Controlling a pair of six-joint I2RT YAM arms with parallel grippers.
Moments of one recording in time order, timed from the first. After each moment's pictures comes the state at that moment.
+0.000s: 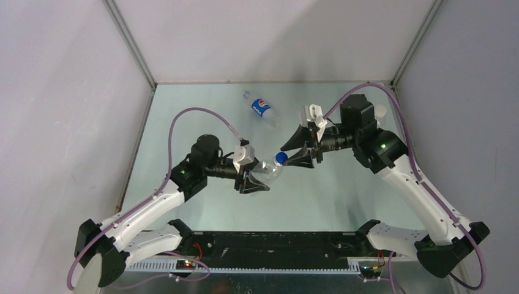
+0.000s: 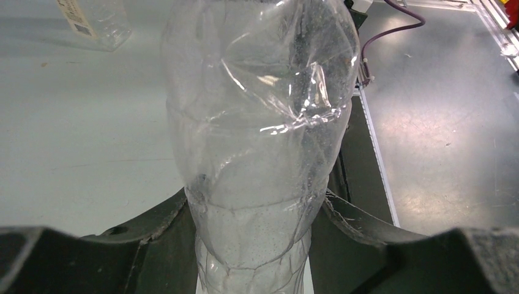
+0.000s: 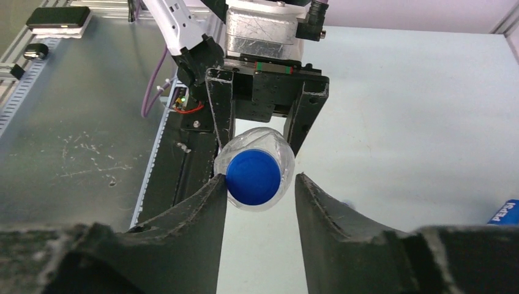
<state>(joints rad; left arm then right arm) -0.67 0.99 0.71 -0.03 0.92 0.13 0.60 1.13 1.31 -0.56 -1.01 -0.33</state>
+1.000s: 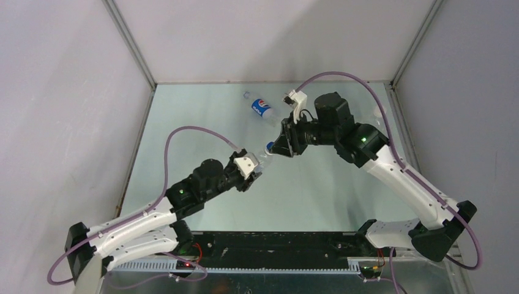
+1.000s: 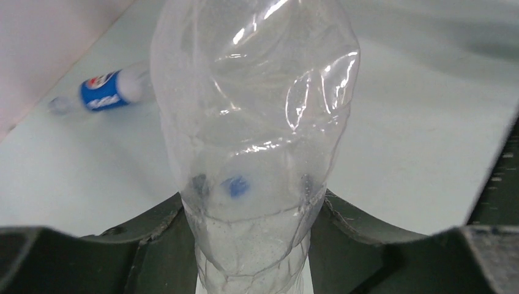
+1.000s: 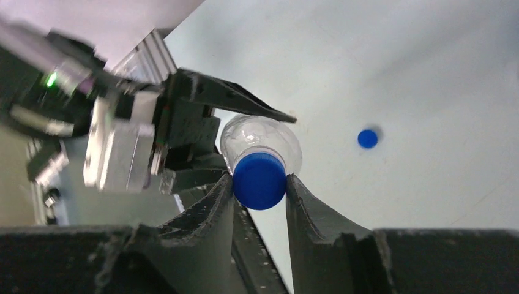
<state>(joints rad) -0.93 0.82 0.61 -0.04 0.02 0.20 0.74 1.26 1.42 -0.61 -0.50 0.17</state>
